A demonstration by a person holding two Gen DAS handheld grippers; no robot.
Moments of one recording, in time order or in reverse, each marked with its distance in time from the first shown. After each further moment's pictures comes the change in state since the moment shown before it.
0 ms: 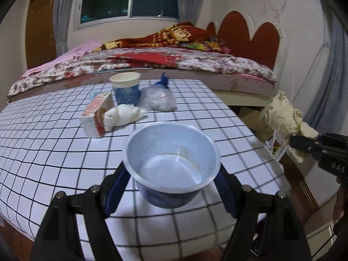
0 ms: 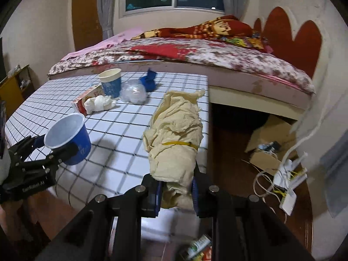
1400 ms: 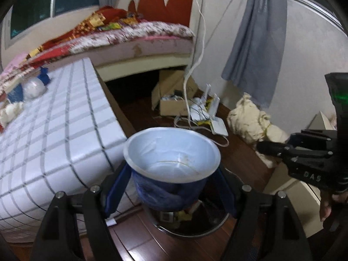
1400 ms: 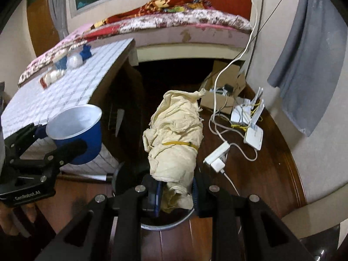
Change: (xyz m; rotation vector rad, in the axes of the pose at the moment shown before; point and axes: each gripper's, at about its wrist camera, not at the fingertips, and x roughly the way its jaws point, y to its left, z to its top) left arm -0.011 -0.219 -0.087 0.254 0.171 -0.321; right arm -0.066 -0.136 -0.167 0.203 0.177 -0.132
